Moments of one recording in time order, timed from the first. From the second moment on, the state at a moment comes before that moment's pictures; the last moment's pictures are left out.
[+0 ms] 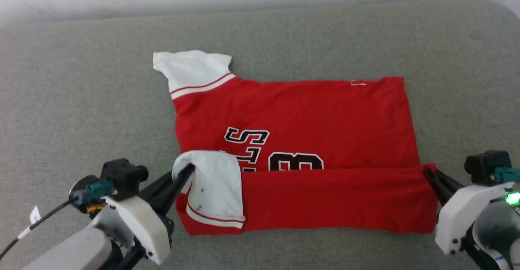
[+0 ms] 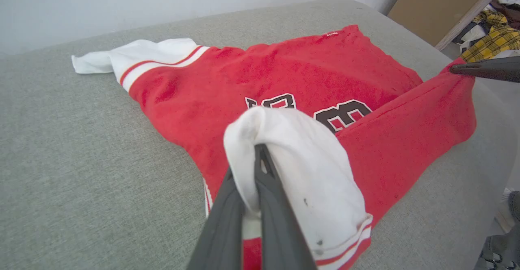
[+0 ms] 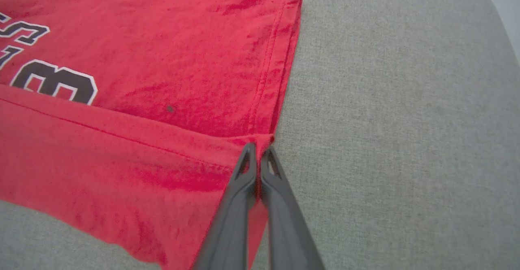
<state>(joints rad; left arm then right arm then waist) -0.36 0.84 -0.86 -0.13 -0.88 0.09 -0.08 0.01 -0.30 0.02 -0.13 0.30 0.13 0.49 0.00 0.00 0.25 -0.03</state>
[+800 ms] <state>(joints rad) -0.47 0.71 -0.89 0.11 -0.93 0.01 -0.03 -0.14 -0.29 0.08 0.02 0.33 0.13 0.51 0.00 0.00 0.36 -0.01</state>
